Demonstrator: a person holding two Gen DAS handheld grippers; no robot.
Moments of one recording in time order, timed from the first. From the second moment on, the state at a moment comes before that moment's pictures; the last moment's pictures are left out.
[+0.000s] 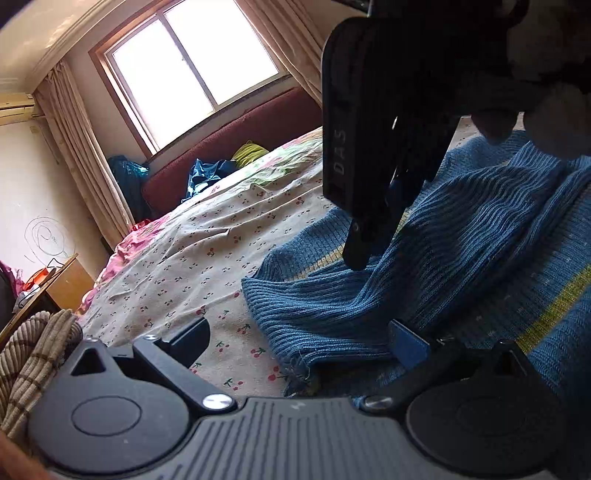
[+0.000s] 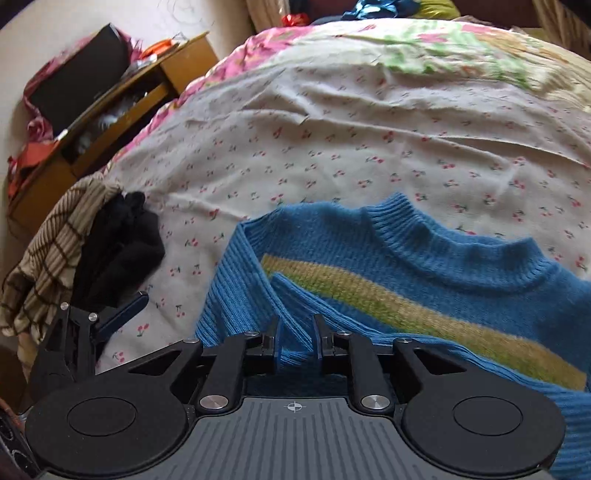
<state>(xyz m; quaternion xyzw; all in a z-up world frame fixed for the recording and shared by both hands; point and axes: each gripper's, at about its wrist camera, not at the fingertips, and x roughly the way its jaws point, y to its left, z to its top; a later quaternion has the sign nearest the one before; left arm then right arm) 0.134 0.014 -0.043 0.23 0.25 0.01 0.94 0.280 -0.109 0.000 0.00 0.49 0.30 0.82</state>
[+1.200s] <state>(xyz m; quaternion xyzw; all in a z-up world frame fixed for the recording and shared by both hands) 0.136 0.021 -0.046 0.22 0.25 -0.01 0.94 0.270 -0.054 -0.018 -0.18 0.48 0.32 0.80</state>
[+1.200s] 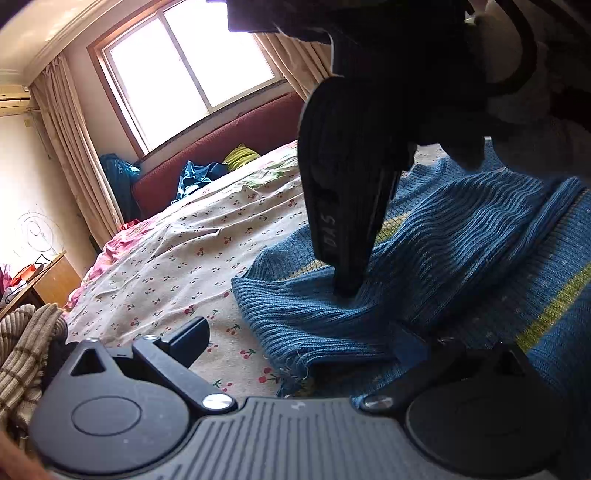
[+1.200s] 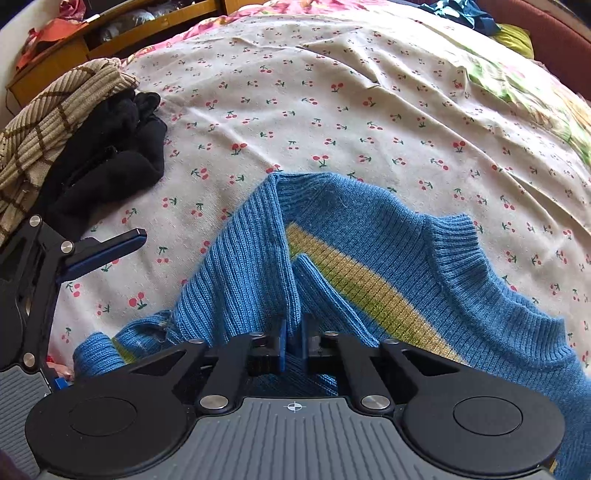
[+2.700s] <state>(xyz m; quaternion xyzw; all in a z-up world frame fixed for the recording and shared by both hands) 0.128 -0.004 -0.036 0.26 0.22 0.04 0.94 0.199 -0.321 -0.035 0.28 0.43 0.05 0.86</state>
